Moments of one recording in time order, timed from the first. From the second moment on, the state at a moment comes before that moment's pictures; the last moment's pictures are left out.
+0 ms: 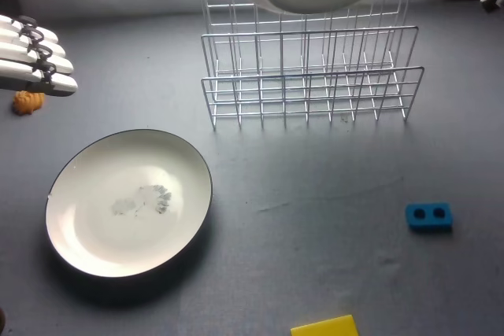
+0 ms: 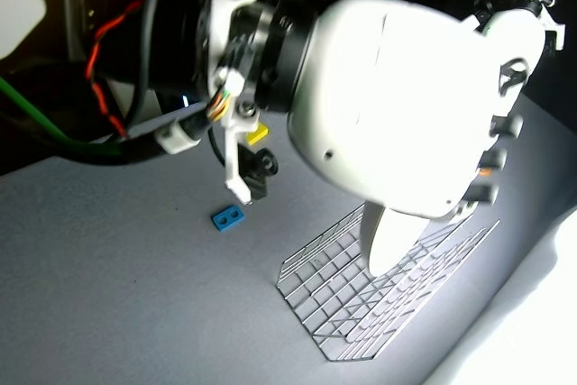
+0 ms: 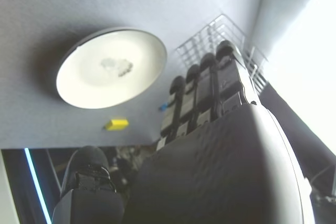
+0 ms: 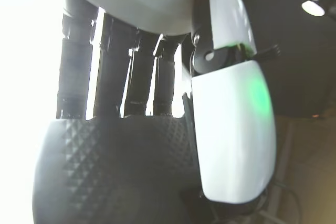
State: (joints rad) left arm 0.48 -0.88 1.70 1.75 -1.06 -0.35; right arm -0.09 -1.03 1.18 -0.47 0.11 -0.07
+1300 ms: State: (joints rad) left arm 0.54 -0.89 1.66 1.79 -1.07 -0.34; right arm -0.28 -1.15 1.40 -0.28 0.23 -0.09
